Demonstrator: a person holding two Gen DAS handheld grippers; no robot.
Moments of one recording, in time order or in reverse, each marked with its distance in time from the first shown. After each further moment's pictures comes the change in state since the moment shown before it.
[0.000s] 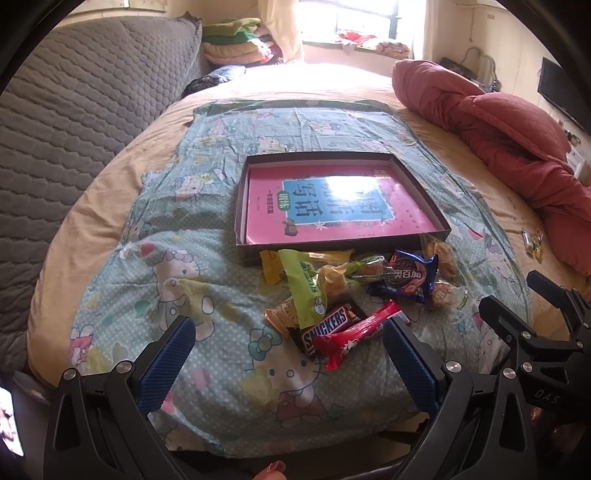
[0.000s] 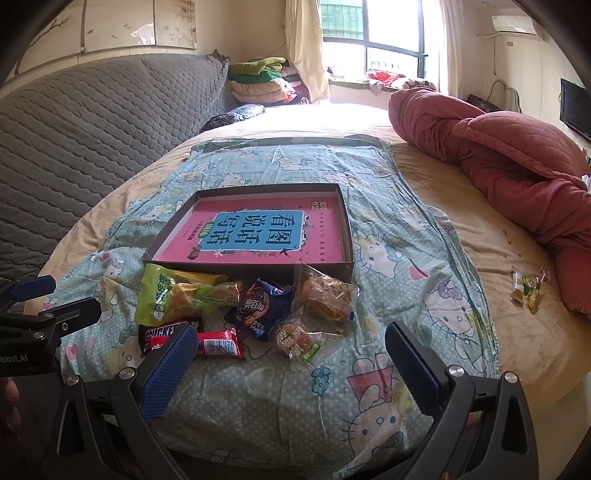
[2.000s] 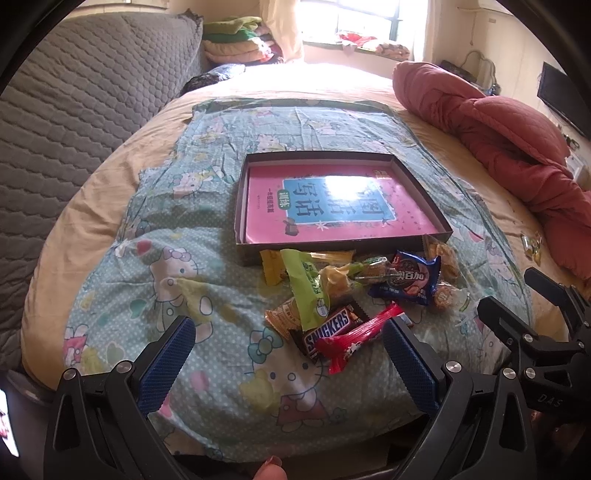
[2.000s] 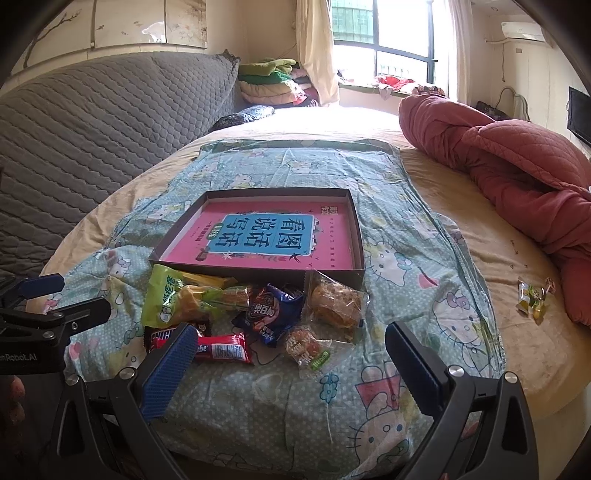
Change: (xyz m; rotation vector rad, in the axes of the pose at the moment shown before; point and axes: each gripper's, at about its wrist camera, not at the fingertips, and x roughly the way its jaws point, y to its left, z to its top) left arm 0.008 0.005 -0.002 -0.017 0.007 -0.021; right arm 0.003 0.010 0.003 -0.034 -0.011 0.024
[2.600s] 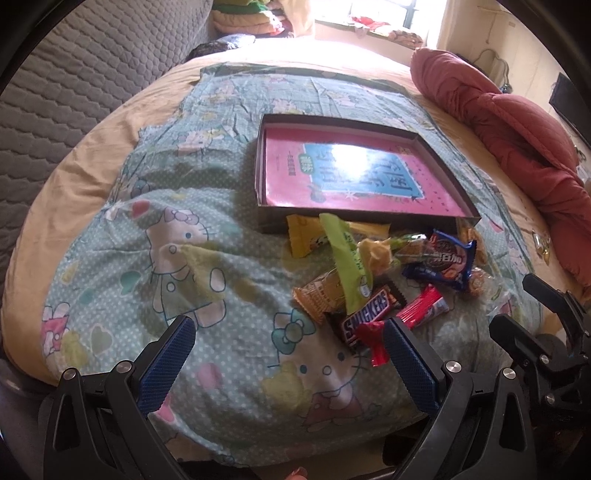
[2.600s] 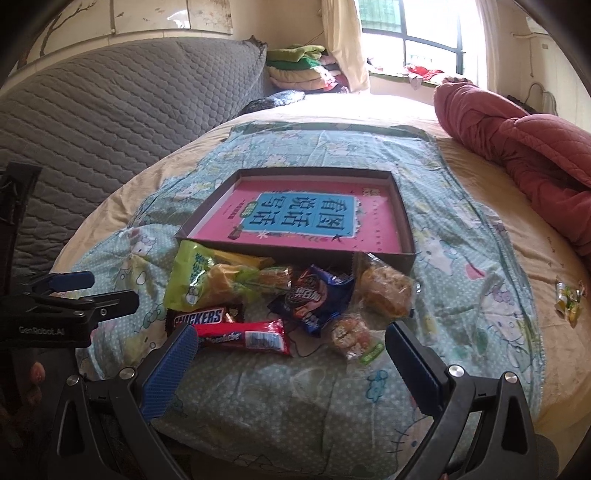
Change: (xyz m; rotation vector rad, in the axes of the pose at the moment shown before) left arm 0.046 0.037 -0.013 -0.054 0.096 -0.034; right arm 0.029 0.021 -0.011 -0.038 0.057 0.122
